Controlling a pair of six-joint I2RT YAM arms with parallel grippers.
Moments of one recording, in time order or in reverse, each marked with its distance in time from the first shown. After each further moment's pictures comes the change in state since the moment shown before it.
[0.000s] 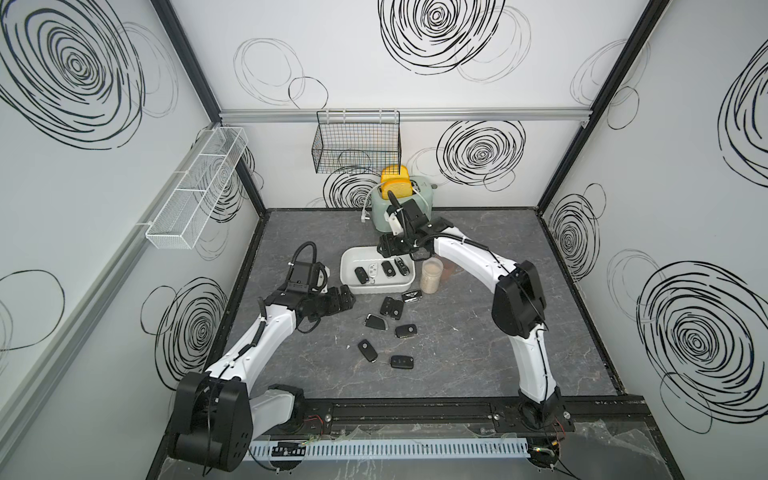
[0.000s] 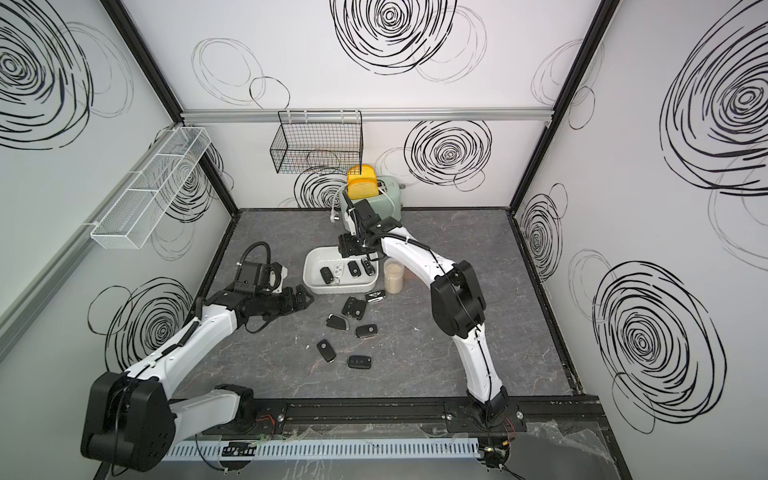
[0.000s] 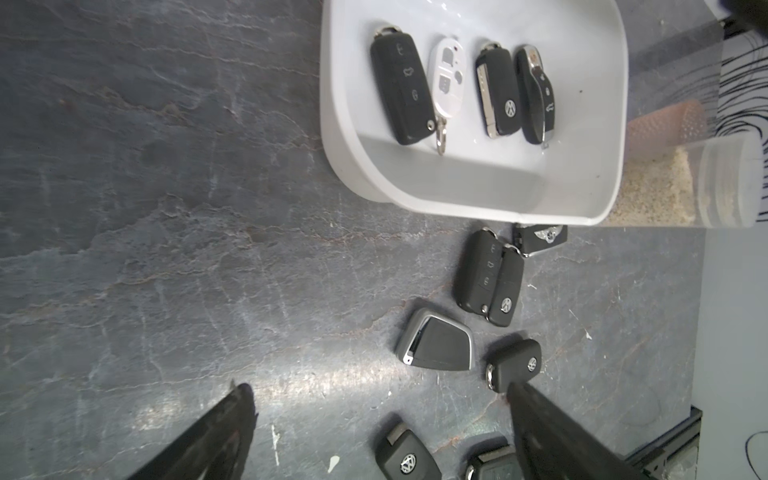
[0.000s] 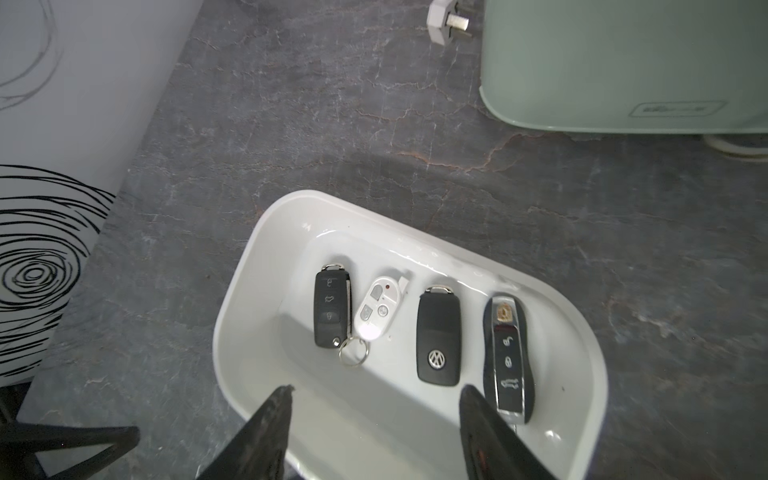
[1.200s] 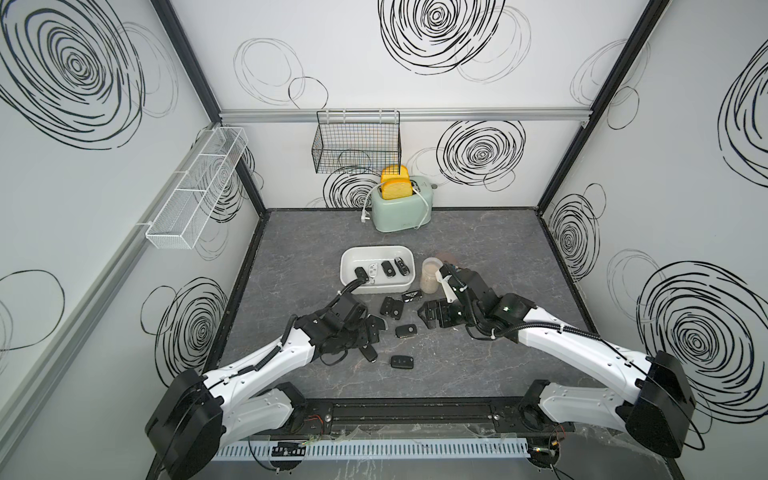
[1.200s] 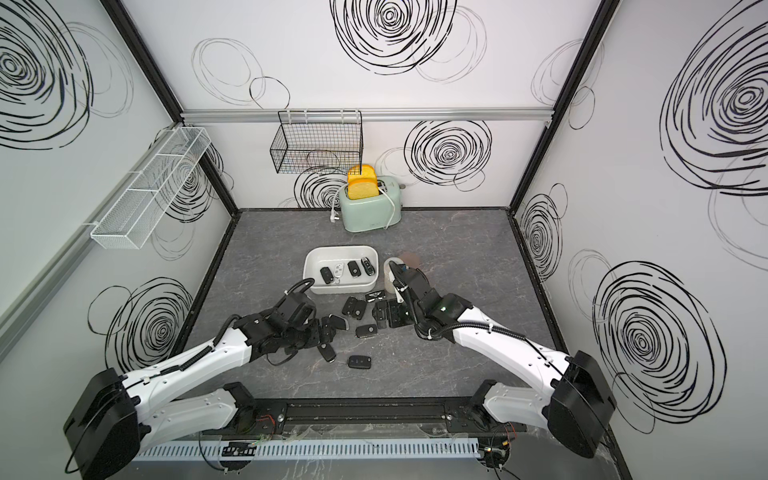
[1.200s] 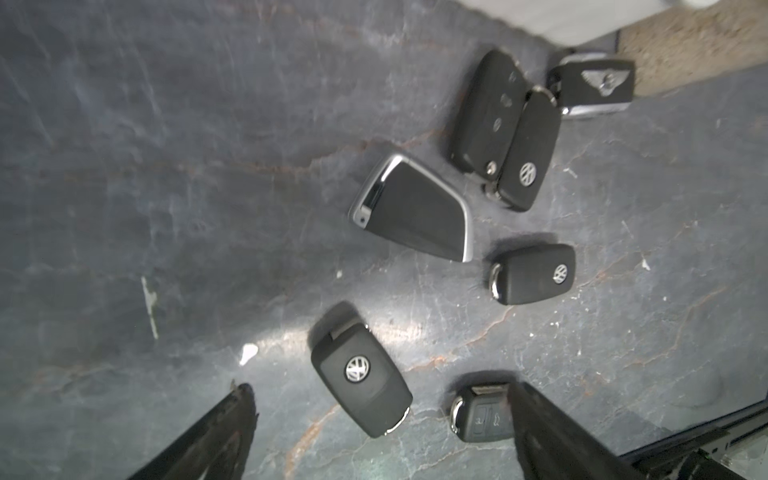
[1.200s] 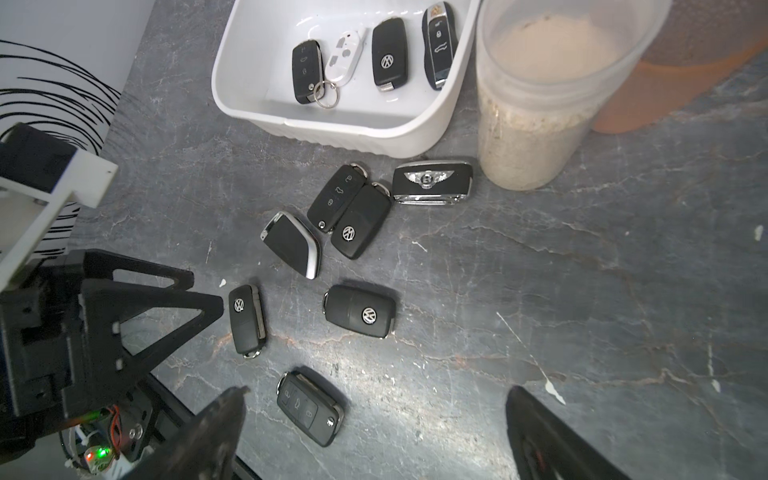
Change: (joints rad) left arm -0.550 -0.090 -0.138 -0.031 -0.325 -0.516; right arm 0.116 -0.918 -1.067 0.137 0.098 0.182
